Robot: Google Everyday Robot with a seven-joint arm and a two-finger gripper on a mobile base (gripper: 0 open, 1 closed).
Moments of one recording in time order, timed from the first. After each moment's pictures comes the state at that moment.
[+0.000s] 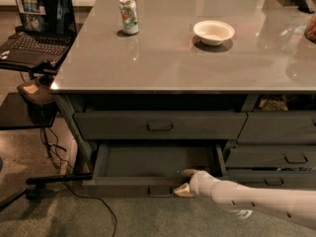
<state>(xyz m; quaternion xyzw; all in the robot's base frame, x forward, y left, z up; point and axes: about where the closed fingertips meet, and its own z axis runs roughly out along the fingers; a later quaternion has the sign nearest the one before) 0.542 -0.125 0.414 -0.46 0.79 0.02 0.41</state>
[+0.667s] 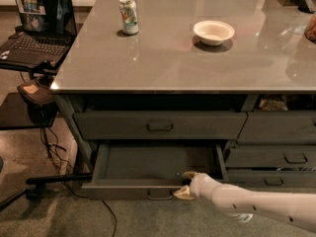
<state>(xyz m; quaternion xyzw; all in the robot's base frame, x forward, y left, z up) 0.532 -0.125 0.414 -0.45 0.79 0.02 0.42</state>
